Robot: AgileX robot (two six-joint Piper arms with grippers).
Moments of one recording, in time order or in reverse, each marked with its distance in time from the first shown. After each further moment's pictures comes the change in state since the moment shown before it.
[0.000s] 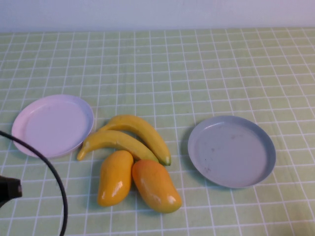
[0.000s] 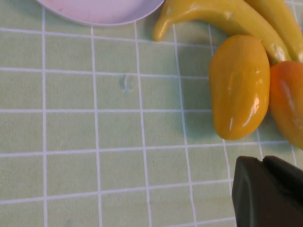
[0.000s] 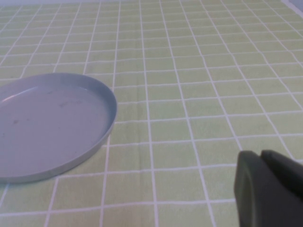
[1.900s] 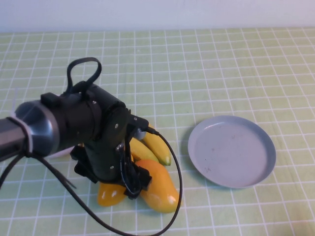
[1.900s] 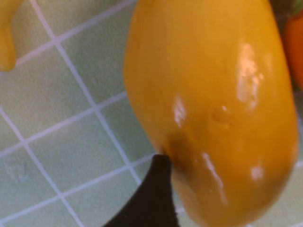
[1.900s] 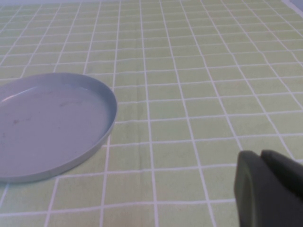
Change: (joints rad) right arm 0.000 0.000 0.000 0.000 0.000 0.000; left arm -0.692 0.966 -0.439 0.483 -0.006 -0.357
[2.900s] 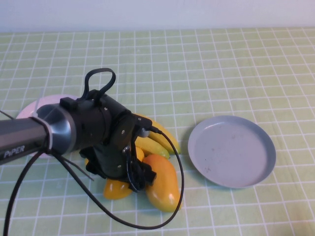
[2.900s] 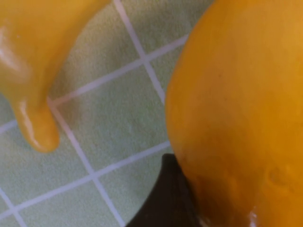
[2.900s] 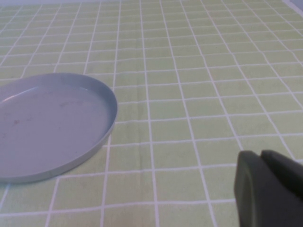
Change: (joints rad) right arm 0.000 0.000 0.000 0.002 0.000 0.000; left arm 0.015 0.091 -0.002 0.032 -0.143 -0.033
